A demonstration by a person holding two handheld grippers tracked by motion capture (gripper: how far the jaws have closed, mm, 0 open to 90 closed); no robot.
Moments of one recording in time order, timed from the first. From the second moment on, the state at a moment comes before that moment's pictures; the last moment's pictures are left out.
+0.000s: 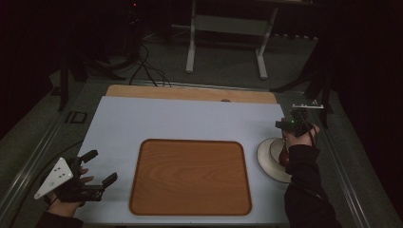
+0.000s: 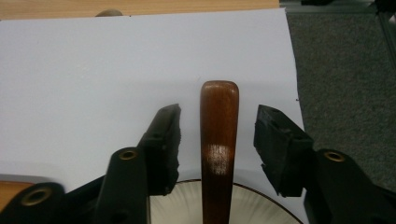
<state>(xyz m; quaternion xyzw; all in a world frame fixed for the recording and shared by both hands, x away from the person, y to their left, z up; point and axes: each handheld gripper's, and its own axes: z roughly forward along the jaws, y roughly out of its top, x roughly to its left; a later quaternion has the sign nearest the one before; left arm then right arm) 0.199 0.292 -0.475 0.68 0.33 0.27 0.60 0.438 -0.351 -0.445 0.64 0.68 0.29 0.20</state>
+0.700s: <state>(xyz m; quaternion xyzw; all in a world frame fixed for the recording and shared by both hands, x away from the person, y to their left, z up) 0.199 0.291 -0.475 0.68 0.33 0.27 0.60 0.439 -0.351 -0.438 0.65 0.68 0.29 0.18</state>
